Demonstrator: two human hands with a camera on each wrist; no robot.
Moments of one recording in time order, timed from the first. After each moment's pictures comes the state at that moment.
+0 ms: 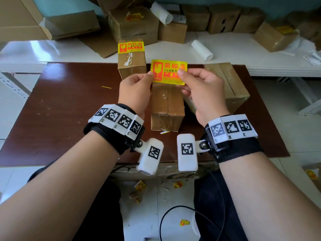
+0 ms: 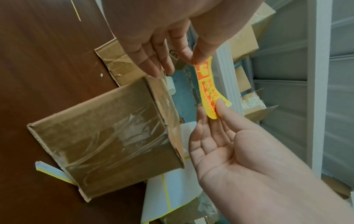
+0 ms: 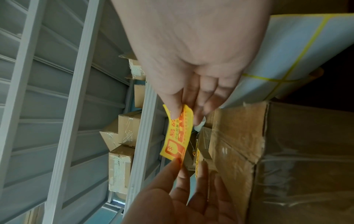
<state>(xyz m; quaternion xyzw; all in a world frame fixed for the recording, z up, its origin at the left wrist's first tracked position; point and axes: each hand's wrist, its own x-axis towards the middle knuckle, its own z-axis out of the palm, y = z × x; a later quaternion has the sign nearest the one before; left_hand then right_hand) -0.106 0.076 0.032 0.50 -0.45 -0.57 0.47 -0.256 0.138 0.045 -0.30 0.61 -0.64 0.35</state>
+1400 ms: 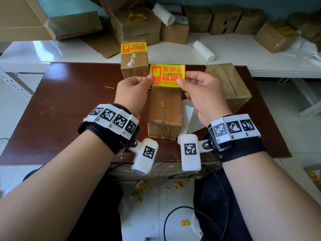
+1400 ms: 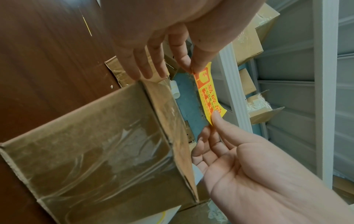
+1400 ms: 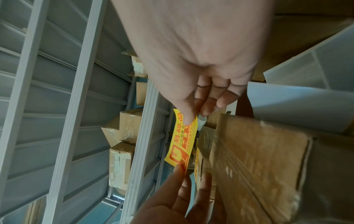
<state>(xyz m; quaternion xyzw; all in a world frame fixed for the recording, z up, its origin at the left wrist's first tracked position) -0.085 0.081 0.038 0.53 -0.49 -0.55 0.42 -0.260 0.139 0.040 -0.37 0.65 -0.58 0.34</state>
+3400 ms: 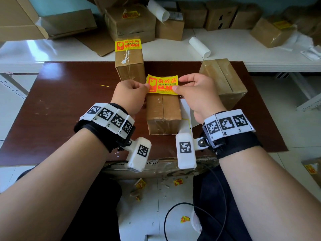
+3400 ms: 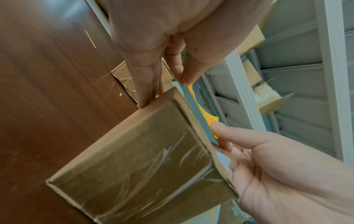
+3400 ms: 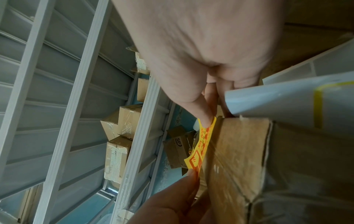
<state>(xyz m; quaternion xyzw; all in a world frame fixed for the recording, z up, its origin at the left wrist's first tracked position) -0.084 0.082 0.031 0.58 -0.53 -0.53 0.33 -0.261 0.140 0.034 -0.36 0.72 -0.51 0.32</state>
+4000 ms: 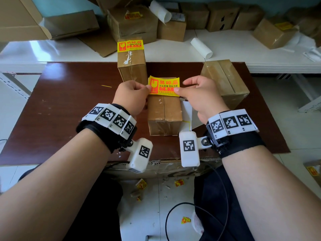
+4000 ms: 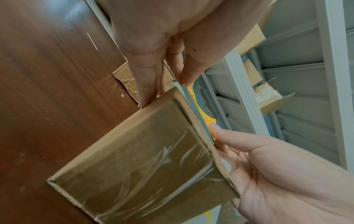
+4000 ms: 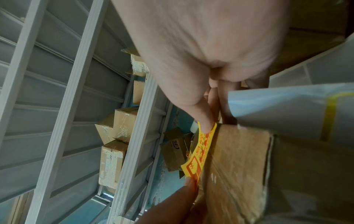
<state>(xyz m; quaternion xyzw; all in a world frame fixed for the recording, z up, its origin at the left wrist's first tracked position) -0.081 0.075 0.020 0.57 -0.54 -0.52 0.35 -0.269 0.135 0.030 -0.35 0.73 -0.49 0.33</state>
